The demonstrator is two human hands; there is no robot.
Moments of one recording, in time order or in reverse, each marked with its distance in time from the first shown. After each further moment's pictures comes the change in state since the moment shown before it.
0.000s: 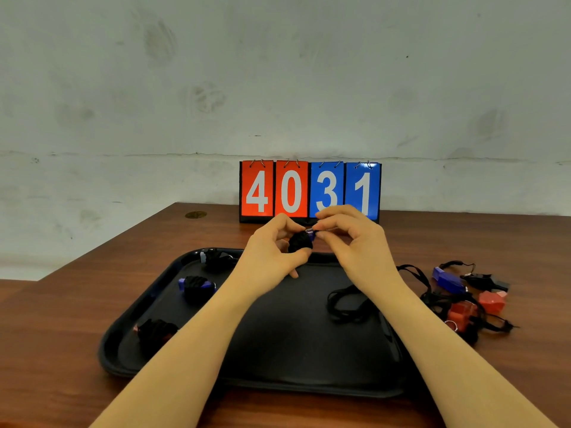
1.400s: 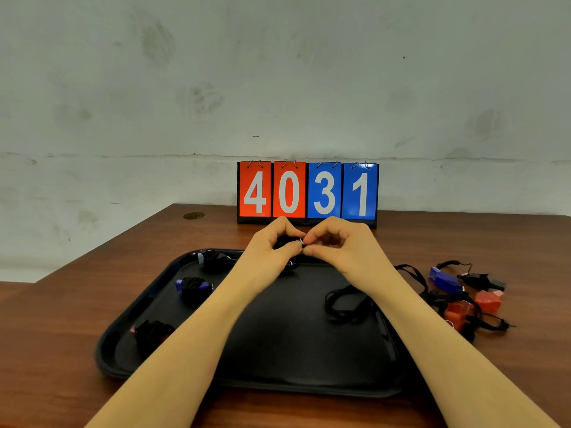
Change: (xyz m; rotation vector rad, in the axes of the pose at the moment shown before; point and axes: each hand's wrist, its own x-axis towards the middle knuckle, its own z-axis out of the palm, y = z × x) left_hand 0.004 0.000 0.000 0.012 -0.022 0.025; right_hand 0.002 -0.004 -0.005 0.155 -0.241 0.205
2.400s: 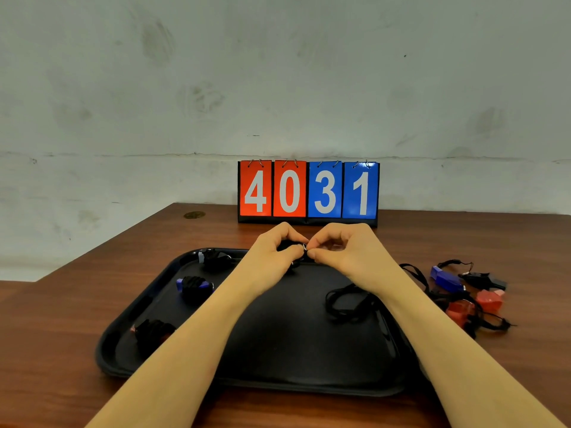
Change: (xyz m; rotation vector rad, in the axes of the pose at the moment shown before) left_hand 0.000 0.000 0.001 0.075 -0.059 -0.087; right_hand -0.003 0.000 -0.005 -0.054 -0.077 0.061
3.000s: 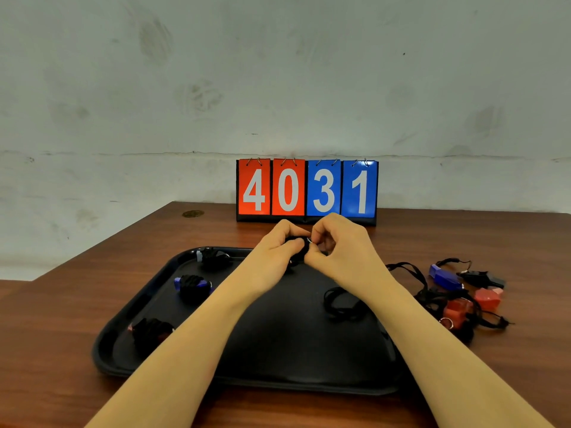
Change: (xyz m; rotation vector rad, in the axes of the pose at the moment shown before) left_hand 0.000 0.005 0.004 -0.107 -0.069 -0.012; right_hand 0.001 -0.001 0.014 -0.209 0.153 -0.150
